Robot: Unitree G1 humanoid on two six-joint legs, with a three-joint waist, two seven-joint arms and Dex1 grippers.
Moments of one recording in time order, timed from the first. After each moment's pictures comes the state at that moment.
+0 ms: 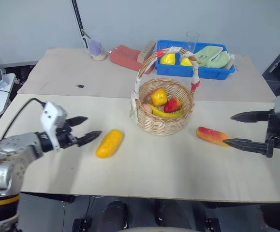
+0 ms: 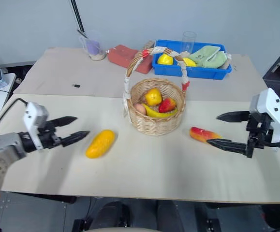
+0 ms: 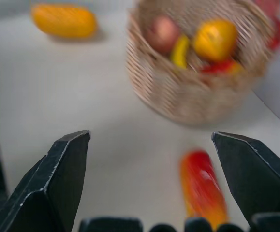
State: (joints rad) left arm -0.11 0.72 0.25 -0.42 -0.59 0.78 -0.76; right arm -0.11 -1.15 -0.47 -0.43 0.71 0.72 1.20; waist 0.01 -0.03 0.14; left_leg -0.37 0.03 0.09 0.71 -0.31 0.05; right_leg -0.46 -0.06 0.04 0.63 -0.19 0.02
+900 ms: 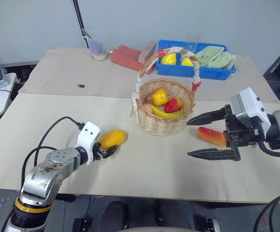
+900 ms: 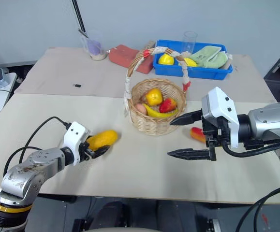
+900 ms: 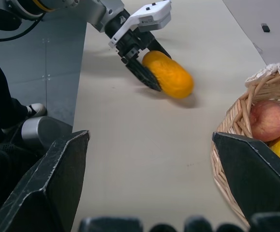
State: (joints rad) left arm -0.12 0.61 0.00 -0.47 -0.42 0.92 -0.45; right arm -0.38 -1.11 -0.16 -0.54 0.83 0.73 1.18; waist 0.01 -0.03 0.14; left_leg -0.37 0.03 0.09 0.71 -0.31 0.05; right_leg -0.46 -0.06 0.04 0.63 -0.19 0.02
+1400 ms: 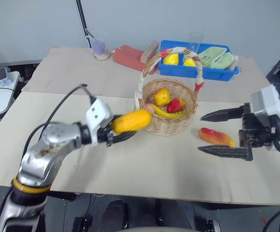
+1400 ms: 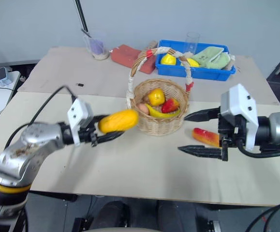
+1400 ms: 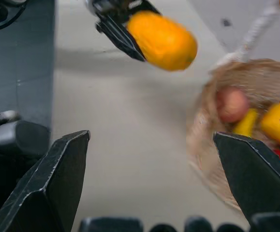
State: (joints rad) left arm -0.46 0.63 -0.08 -0.43 -0.49 0.62 -0.83; right arm -0.23 -1.14 -0.40 -0.56 0.85 0.77 1.10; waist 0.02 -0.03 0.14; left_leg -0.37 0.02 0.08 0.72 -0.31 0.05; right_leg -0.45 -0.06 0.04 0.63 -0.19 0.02
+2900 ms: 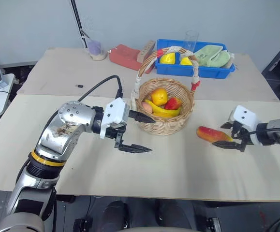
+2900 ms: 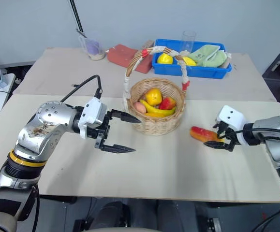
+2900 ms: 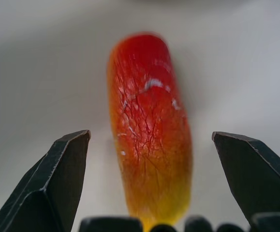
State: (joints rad) left arm -0.62 0.63 -0.21 -0.23 -0.46 0.37 -1.30; right arm -0.45 -1.04 0.17 0.25 0.14 0.36 1.15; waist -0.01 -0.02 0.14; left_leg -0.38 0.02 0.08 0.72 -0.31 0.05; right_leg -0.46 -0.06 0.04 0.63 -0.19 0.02
